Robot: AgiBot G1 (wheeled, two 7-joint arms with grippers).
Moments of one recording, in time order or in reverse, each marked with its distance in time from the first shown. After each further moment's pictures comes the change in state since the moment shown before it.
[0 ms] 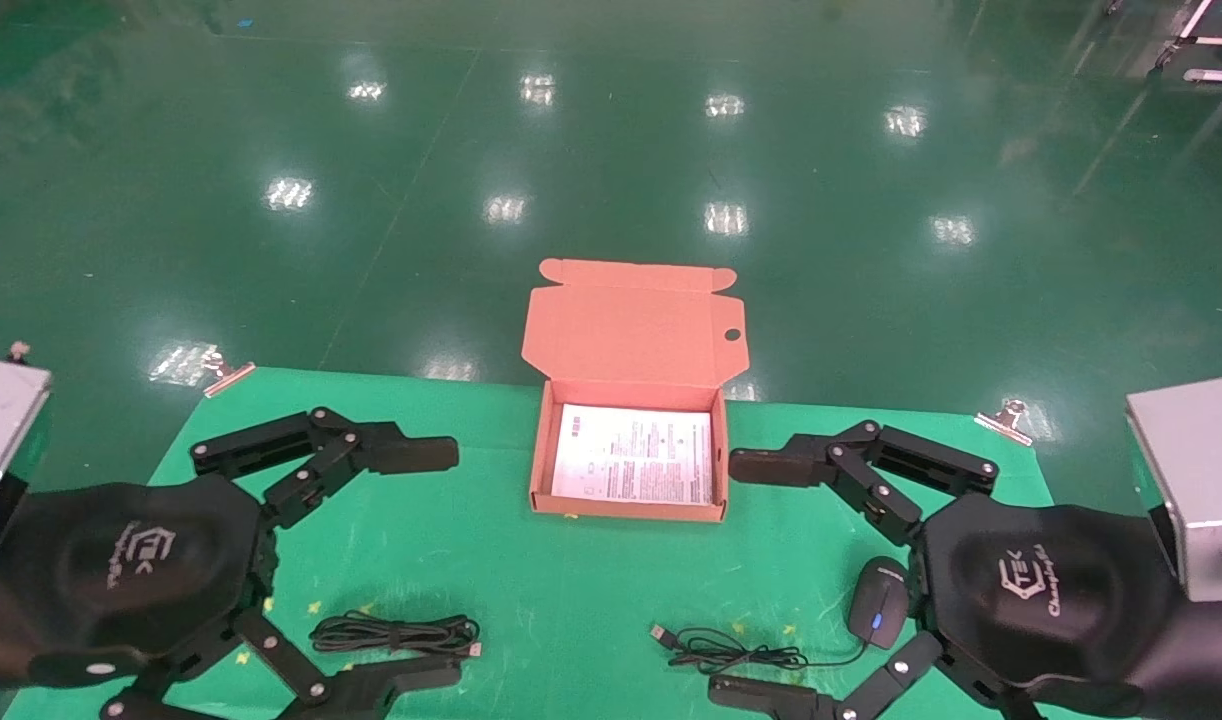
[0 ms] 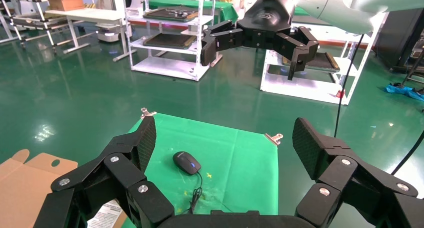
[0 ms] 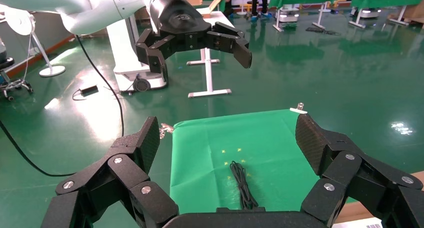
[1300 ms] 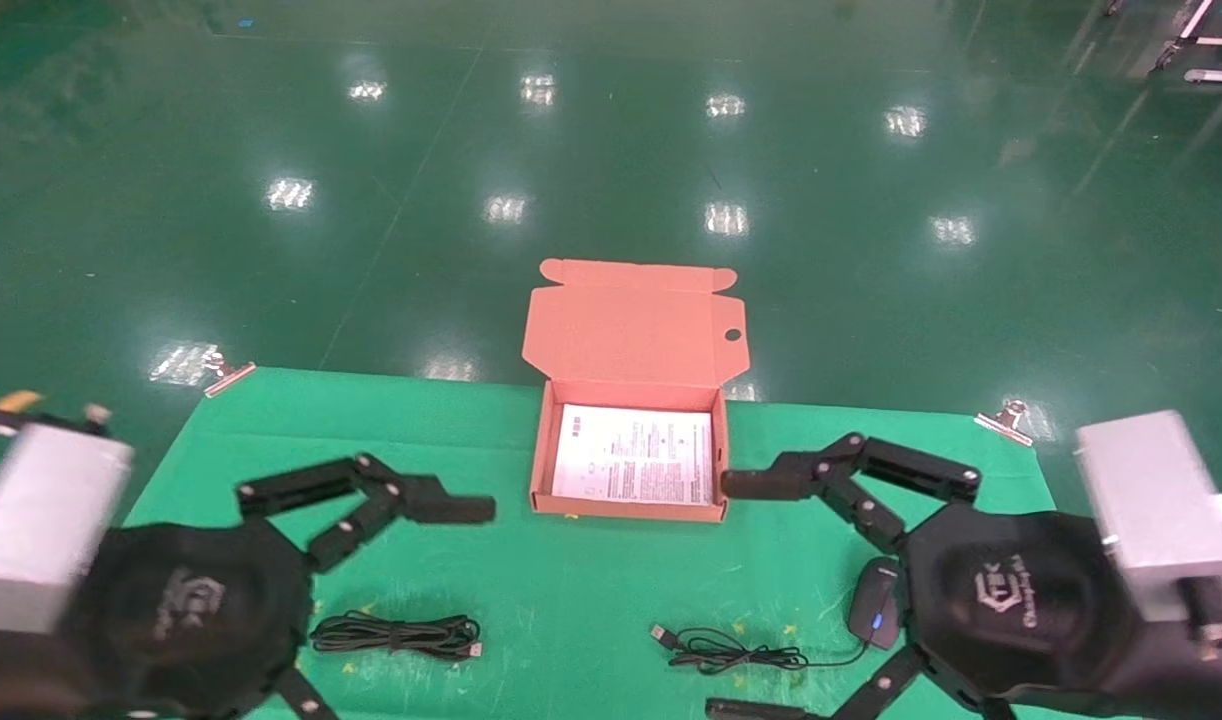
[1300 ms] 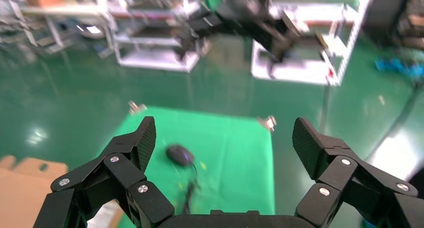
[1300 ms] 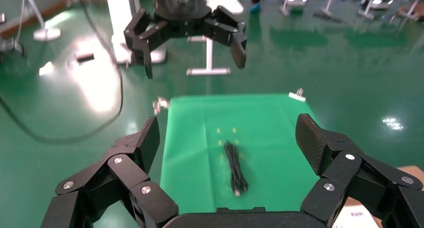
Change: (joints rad) left arm -0.080 0.035 0.072 -0.026 0.136 0.038 0.027; right arm 0.102 -0.007 -0.063 0.009 -0.169 -0.036 -0.040
